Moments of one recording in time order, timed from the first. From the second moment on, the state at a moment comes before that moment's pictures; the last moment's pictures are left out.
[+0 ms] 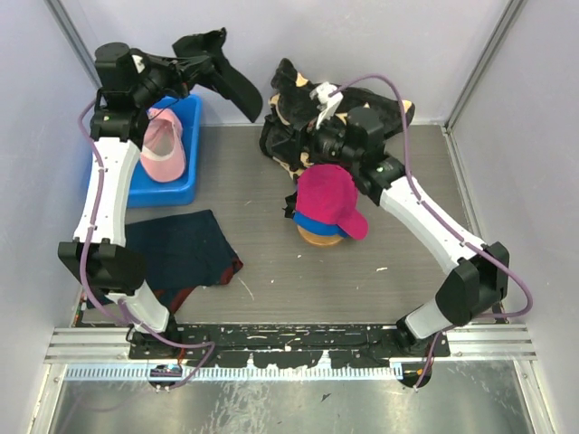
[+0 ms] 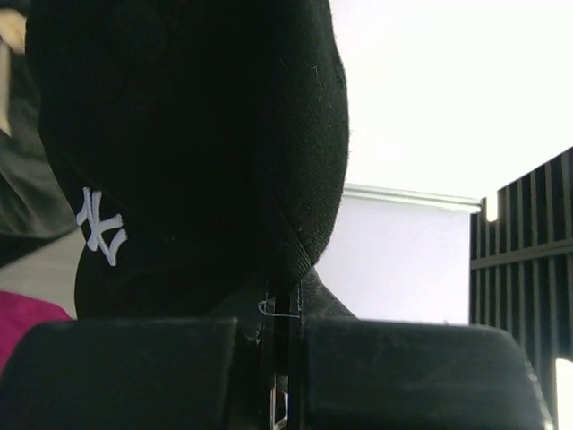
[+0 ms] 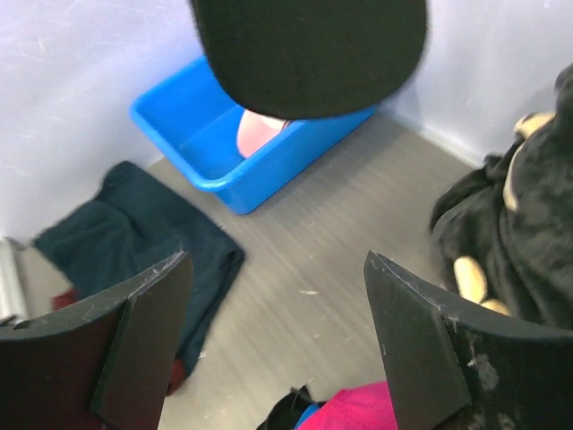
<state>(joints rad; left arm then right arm) -0.04 1.70 1.98 -0.36 0.43 -1.54 0.49 1.52 1.45 -0.03 -0.47 0.20</state>
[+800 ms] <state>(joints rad) -0.16 1.58 2.05 -0.62 0.41 -1.67 0.77 1.34 1.01 0.68 -0.02 -0.49</state>
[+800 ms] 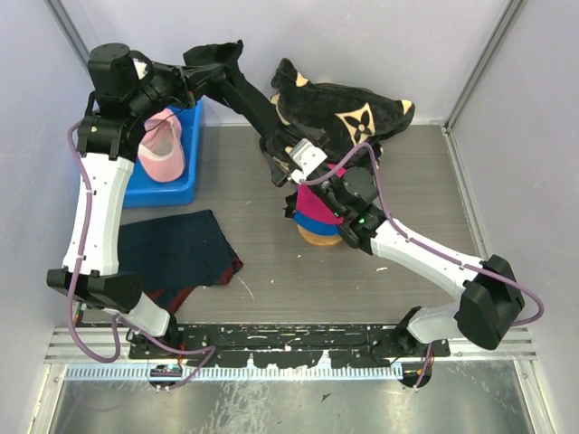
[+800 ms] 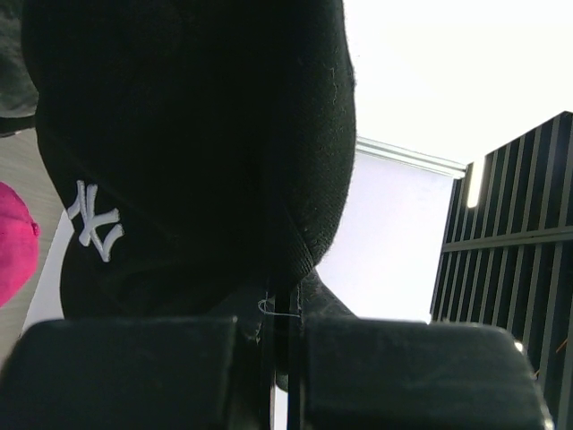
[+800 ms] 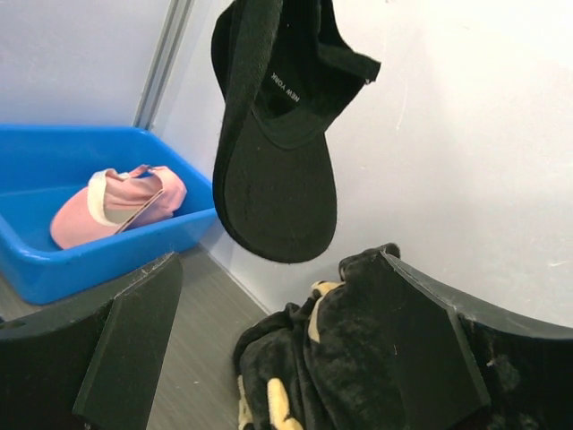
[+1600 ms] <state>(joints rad) -0.26 1.54 2.02 -0.66 0.38 -1.68 0.81 1.48 1.06 0.79 0.05 -0.61</state>
